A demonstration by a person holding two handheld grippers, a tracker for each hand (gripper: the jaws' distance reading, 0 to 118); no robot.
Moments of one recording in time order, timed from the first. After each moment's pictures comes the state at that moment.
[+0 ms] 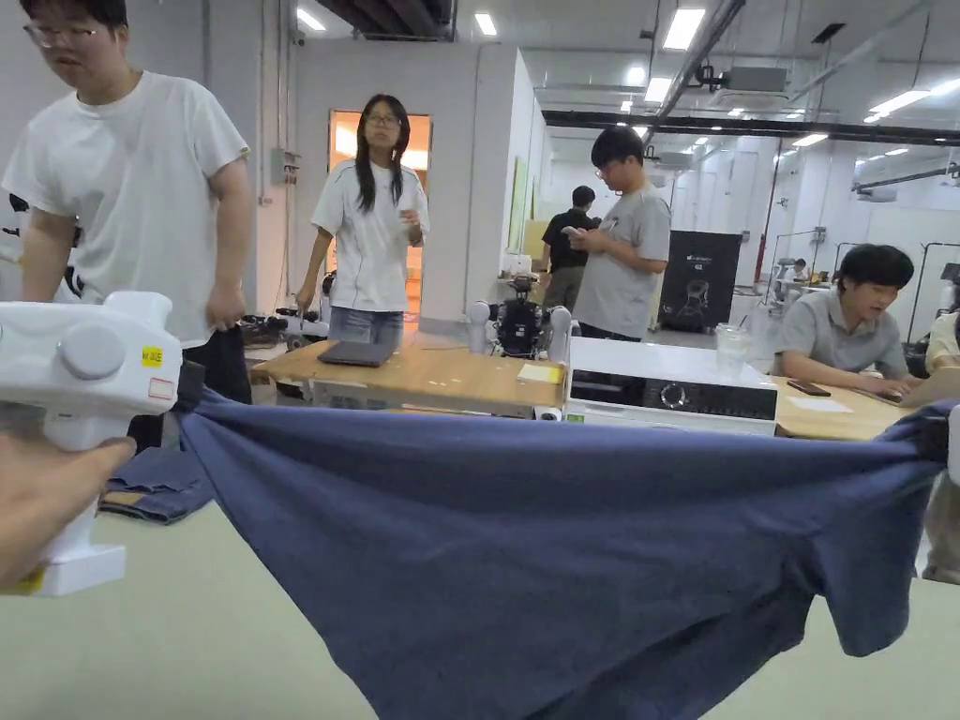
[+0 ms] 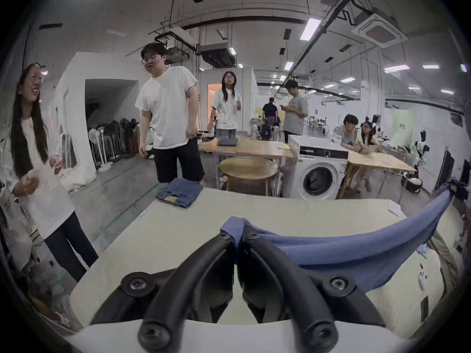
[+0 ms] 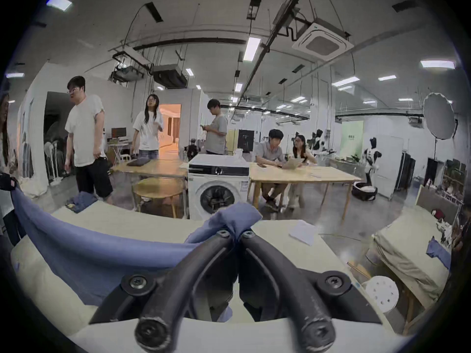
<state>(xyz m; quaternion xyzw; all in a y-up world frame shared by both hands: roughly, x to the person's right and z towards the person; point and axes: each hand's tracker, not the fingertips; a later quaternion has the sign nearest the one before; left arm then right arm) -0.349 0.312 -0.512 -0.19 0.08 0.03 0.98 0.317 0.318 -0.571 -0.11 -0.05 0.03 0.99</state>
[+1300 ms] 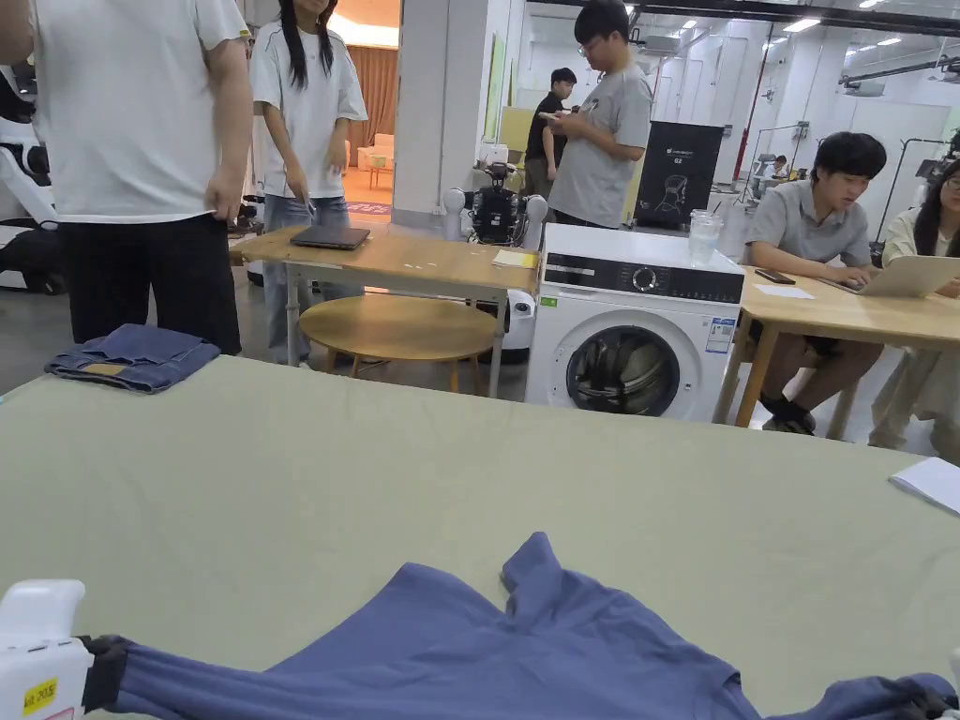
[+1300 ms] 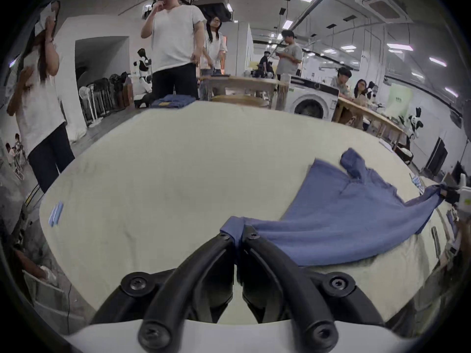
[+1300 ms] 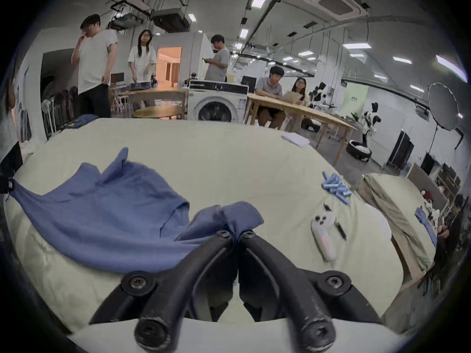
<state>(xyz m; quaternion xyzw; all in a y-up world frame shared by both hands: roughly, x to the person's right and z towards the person) -0.312 0.025 -0.316 -0.33 0.05 0.06 0.94 0.338 0.042 -0.369 -0.29 -0.07 0.06 0.95</state>
